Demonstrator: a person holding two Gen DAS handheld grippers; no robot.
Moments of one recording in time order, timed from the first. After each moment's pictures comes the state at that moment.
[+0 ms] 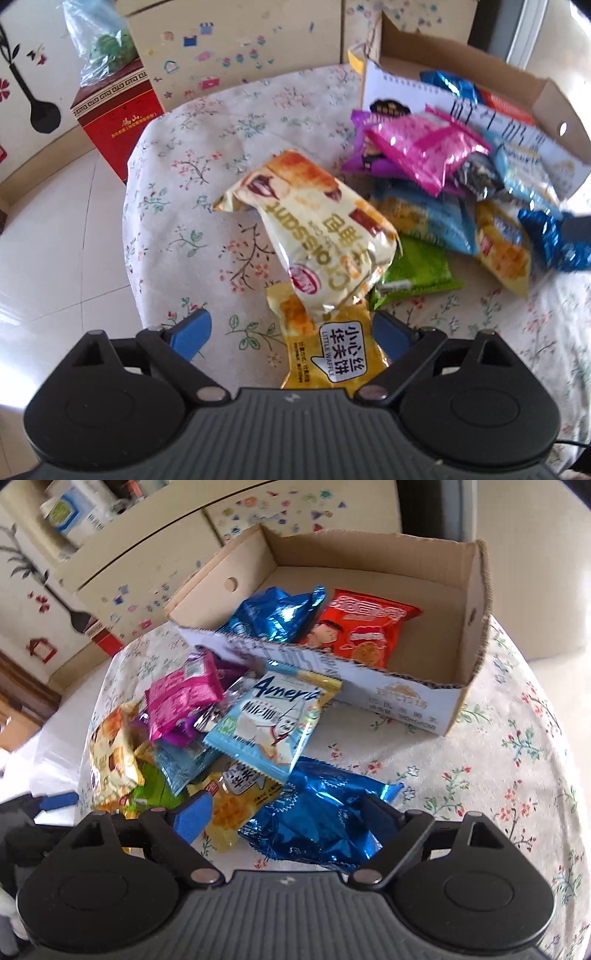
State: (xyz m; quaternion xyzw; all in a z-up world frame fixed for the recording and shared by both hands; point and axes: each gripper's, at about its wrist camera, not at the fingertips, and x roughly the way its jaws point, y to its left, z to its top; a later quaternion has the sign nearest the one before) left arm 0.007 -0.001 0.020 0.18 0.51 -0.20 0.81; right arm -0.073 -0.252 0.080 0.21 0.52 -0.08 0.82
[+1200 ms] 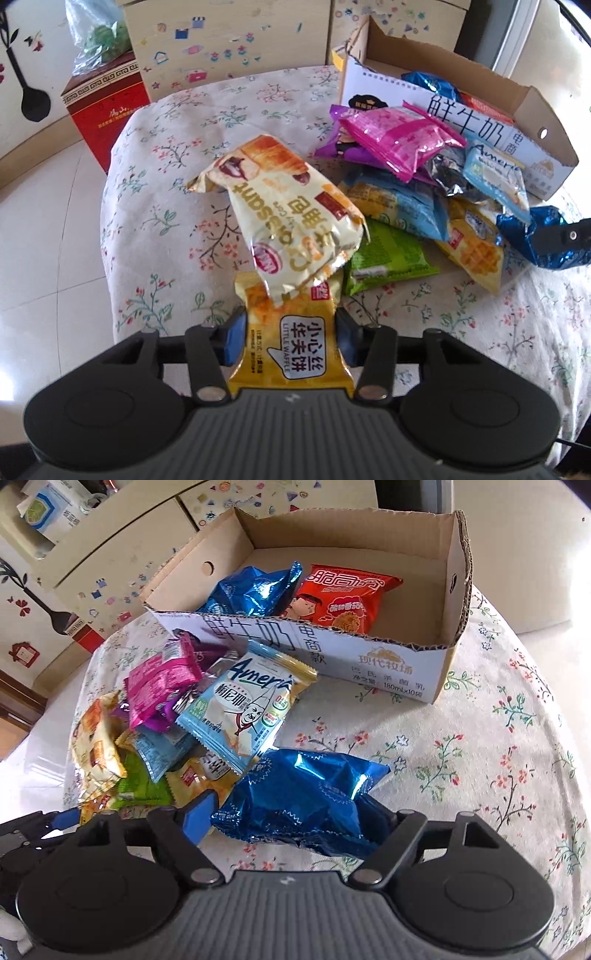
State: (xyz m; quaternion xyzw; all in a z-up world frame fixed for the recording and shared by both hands) left arm -0.011 0.004 0.018 0.13 0.51 -0.23 0.82; right arm -0.082 -0.247 0.068 0.22 0.54 -0.10 0.81
